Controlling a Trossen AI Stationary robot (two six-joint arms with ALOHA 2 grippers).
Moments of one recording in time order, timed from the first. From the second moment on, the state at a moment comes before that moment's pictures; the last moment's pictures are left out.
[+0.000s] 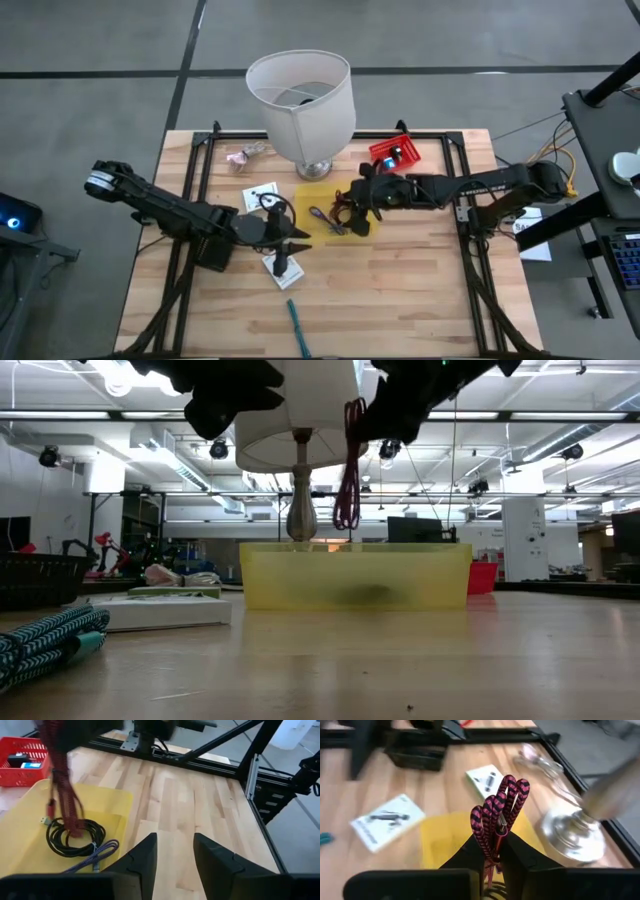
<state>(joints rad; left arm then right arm) -0.30 1.27 0.79 0.12 -0.28 -0.35 -0.01 1.42 1.00 -0.13 0.19 0.06</state>
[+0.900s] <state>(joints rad) -0.30 1.27 0.79 0.11 -0.25 -0.28 -0.06 1.41 1.02 -0.24 0.21 0.20</state>
